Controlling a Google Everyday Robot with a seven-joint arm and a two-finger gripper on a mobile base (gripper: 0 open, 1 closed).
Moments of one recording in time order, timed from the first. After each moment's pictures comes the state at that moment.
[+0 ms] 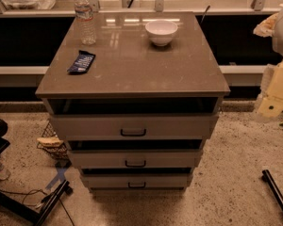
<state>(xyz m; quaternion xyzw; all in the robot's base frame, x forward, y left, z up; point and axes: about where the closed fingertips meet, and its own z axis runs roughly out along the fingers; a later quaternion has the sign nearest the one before) 0.438 -0.213 0.989 -0.60 0.78 -0.05 0.18</state>
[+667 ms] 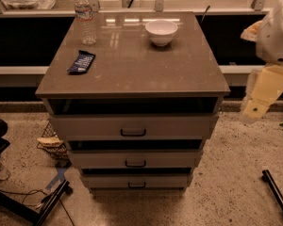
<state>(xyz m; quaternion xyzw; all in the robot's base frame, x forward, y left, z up) 0.453 -0.203 0.971 -0.61 0.77 -0.05 0.18</state>
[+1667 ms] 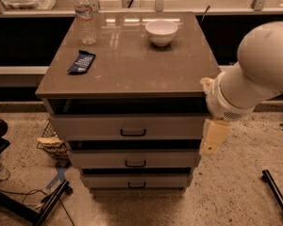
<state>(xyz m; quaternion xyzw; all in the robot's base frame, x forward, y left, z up) 0.477 -0.162 0.829 -0.65 0.73 -0.05 0.19</state>
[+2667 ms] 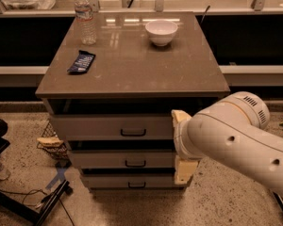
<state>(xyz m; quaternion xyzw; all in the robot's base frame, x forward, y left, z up) 0.456 -0.100 0.730 -0.70 0.68 -0.10 0.21</state>
